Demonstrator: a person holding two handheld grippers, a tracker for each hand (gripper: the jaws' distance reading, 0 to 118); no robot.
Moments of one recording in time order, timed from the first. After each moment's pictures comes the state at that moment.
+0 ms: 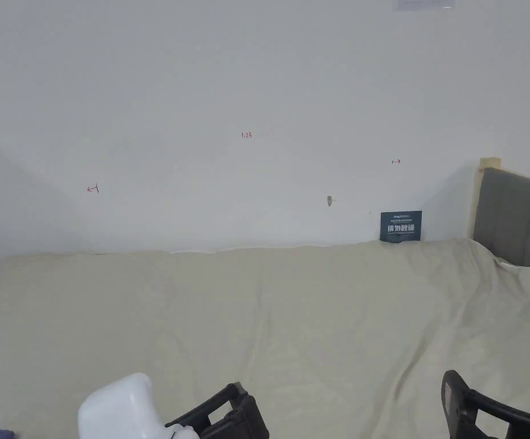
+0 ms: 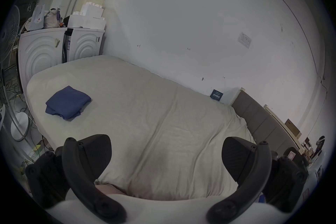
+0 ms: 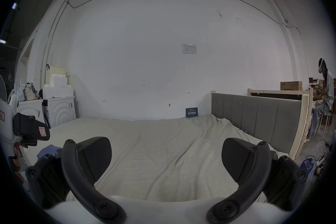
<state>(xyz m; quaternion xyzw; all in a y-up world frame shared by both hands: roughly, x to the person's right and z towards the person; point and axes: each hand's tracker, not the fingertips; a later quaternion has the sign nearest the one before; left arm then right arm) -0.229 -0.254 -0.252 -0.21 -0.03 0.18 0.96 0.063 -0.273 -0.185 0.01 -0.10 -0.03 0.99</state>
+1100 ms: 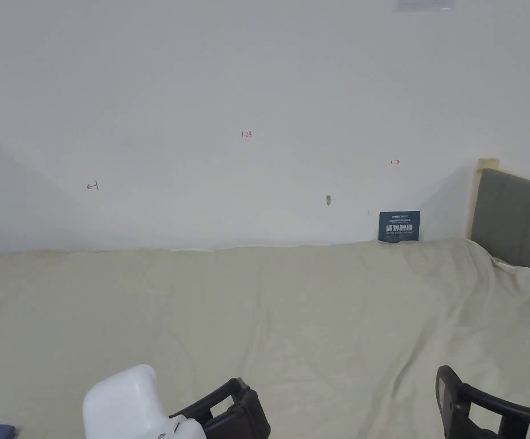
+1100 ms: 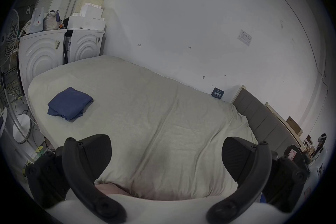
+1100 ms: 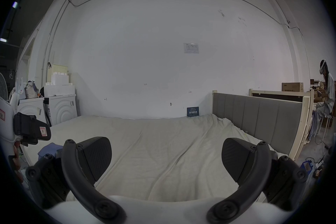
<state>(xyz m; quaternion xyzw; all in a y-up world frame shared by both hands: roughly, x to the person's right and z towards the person) -0.232 -0.250 -0.249 -0.21 -0.03 0.17 0.96 0.058 -0.268 -0.183 0.00 -0.09 -0.02 1.00</state>
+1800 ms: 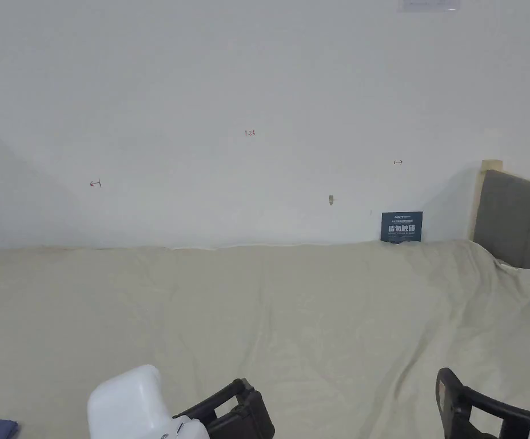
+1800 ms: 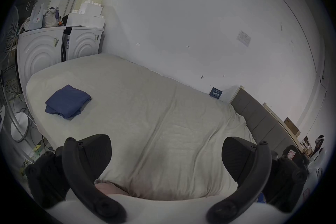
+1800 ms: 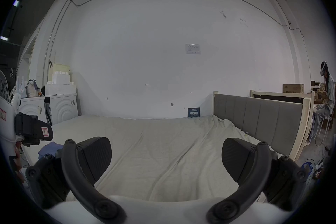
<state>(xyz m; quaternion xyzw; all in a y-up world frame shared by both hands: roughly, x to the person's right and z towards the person) -0.235 -0.253 -0.251 -0.22 -0.04 0.18 0.96 0.053 -0.269 -0.182 0.01 -0.09 -0.02 1.00</state>
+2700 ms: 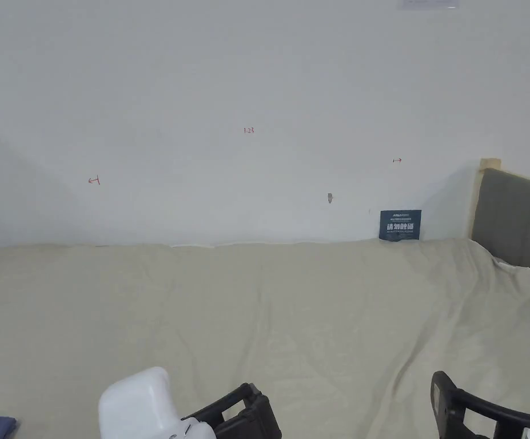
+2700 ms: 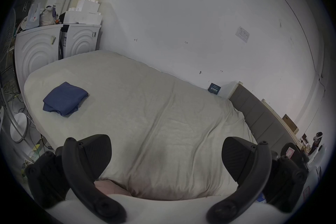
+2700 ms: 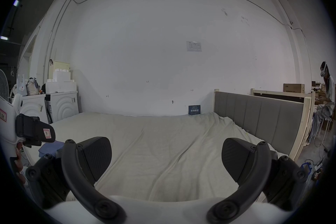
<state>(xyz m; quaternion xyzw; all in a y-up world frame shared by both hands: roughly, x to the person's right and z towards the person) -0.233 -0.259 -0.252 -0.23 -0.05 0.17 0.95 0.050 -0.272 -0.183 -0.01 -0.08 -0.01 1.00</state>
